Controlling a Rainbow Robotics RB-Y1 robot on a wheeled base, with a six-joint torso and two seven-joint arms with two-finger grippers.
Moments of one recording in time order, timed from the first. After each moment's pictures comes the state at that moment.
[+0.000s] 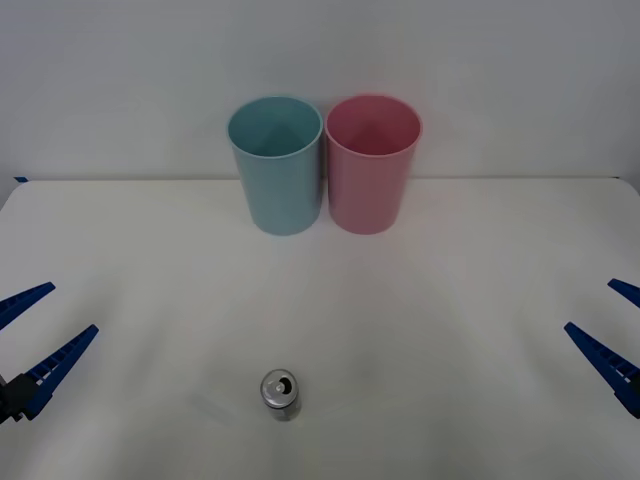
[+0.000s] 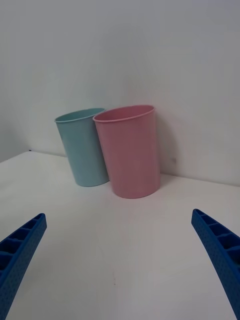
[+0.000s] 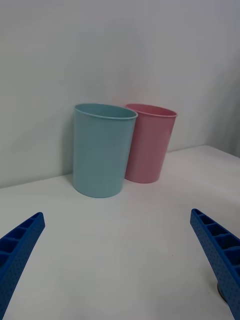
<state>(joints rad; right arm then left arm) 0.35 -0.40 -0.52 -1.66 0.96 -1.22 0.00 0.35 0.40 0.52 -1.66 -0.96 -1.22 0.00</state>
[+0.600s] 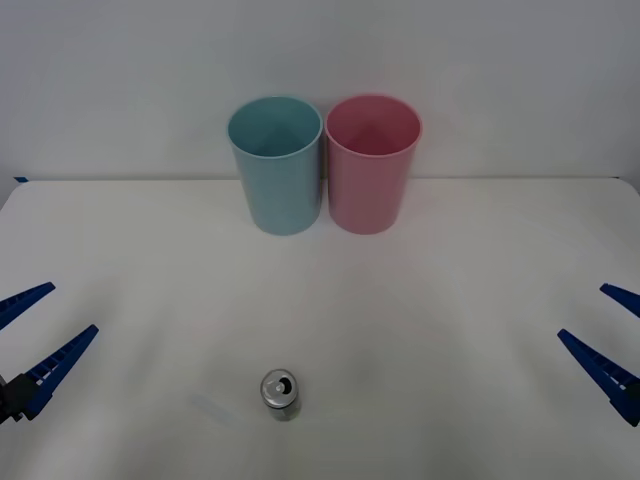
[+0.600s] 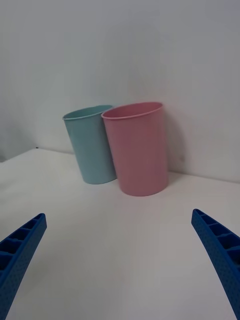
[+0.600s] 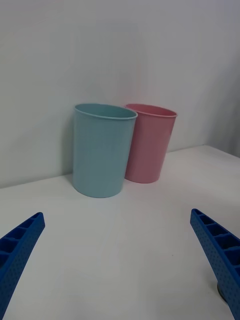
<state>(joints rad) 0.37 -0.41 -0.50 -1.68 0.95 -1.22 0.00 0.35 0.40 0.52 -1.66 -0.96 -1.22 0.00</state>
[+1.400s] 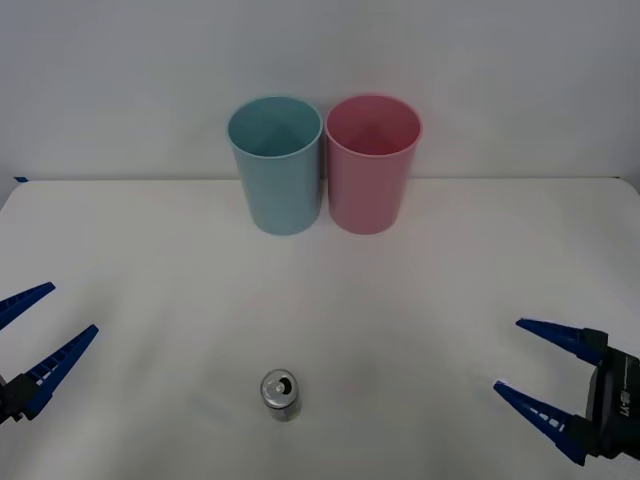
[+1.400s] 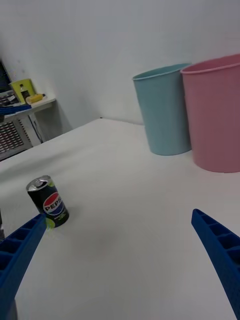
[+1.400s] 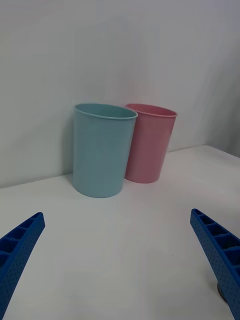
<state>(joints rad) 0.29 -0.45 -0.33 -1.58 1.04 -1.39 0.03 0.35 0.40 0.52 -1.66 -0.96 -1.22 0.00</state>
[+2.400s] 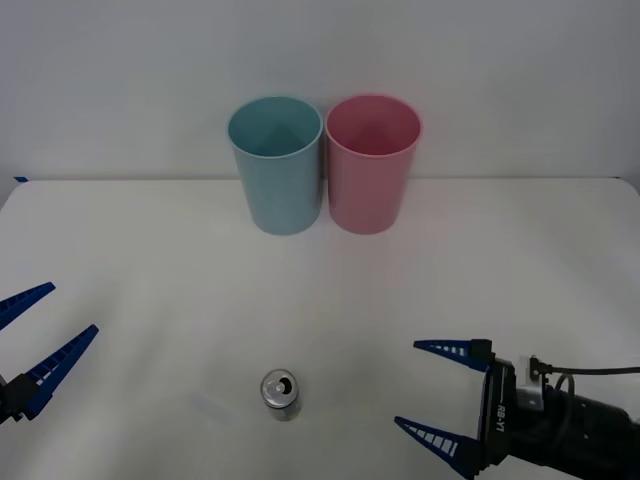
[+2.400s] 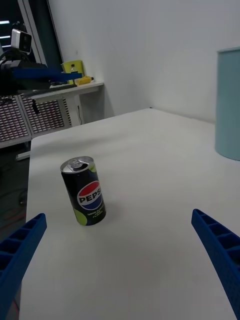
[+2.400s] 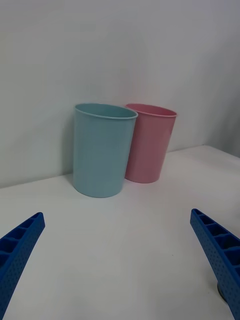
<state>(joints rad) 0.17 -0.46 0.06 -1.47 1.05 -1.26 0.31 0.35 0.40 0.52 -1.66 -0.96 -1.22 0.00</state>
